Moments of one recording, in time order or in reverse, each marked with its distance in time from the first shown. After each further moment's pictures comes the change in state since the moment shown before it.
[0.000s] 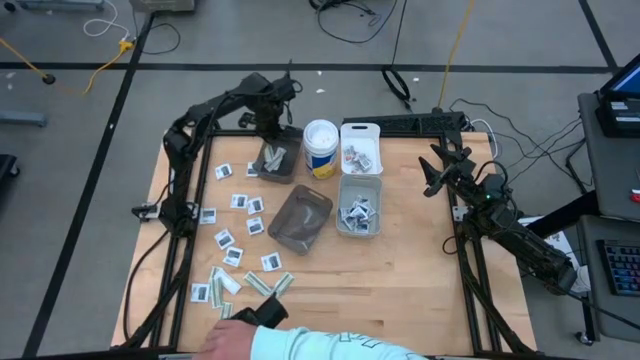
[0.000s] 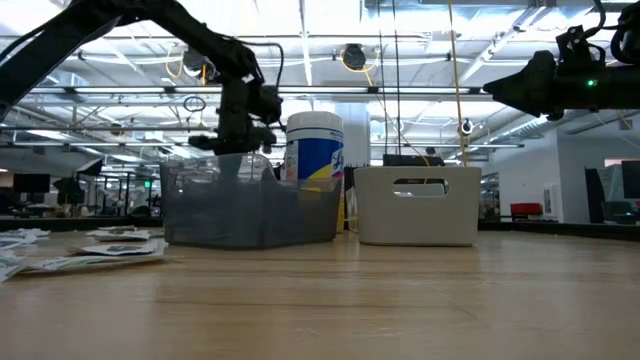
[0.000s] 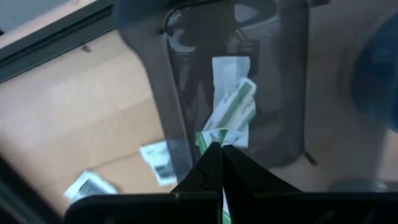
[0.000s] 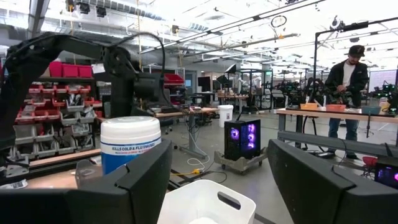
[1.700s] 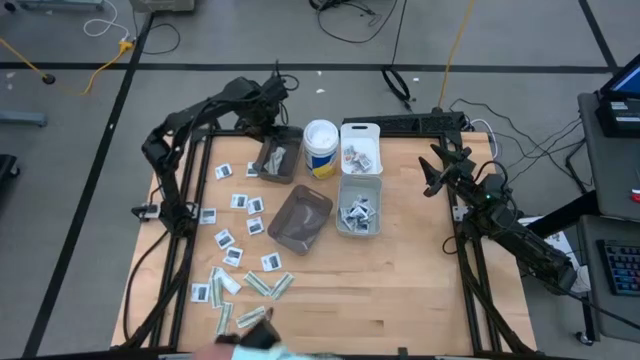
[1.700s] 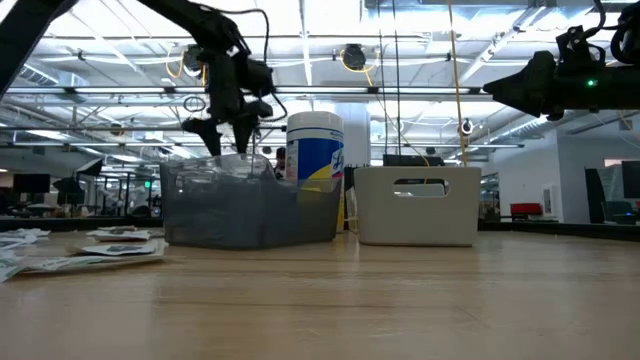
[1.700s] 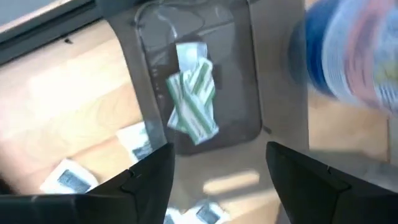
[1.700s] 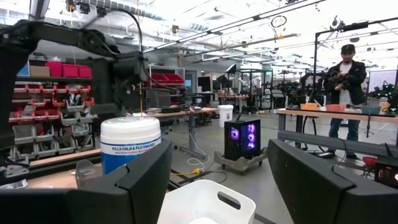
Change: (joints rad) left arm -0.058 -0.220 -0.155 0.104 0.059 -0.027; right arm 0.000 0.000 0.000 0.000 0.000 0.000
